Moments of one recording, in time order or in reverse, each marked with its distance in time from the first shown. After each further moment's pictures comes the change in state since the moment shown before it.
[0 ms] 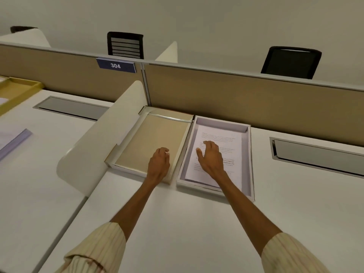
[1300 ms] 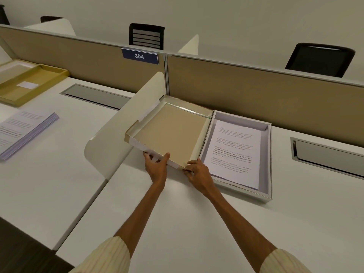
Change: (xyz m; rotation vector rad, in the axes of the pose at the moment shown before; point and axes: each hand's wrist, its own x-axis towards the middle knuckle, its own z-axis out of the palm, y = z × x) left_hand -0.051 -0.034 -0.022 -0.934 0.469 -0.532; right_hand -0.077 -0.035 0.074 0.025 -0.212 -0.378
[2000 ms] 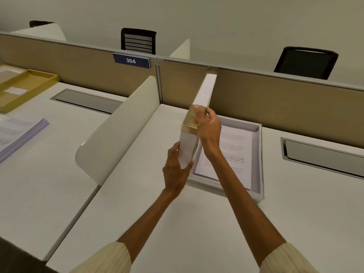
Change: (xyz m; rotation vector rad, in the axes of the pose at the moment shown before) left_hand -0.058 0.011 0.046 0.498 -0.292 0.573; right_hand 0.061 -0.089 -0.142 0.806 0.546 0.307
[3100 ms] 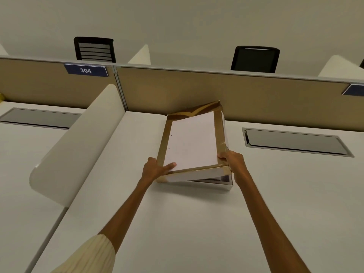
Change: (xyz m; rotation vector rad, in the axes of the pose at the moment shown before) left_hand 0.042 -0.009 0.029 0.269 -0.583 -0.469; right_hand -0.011 0.095 -0.203 -0.292 0.137 0.491
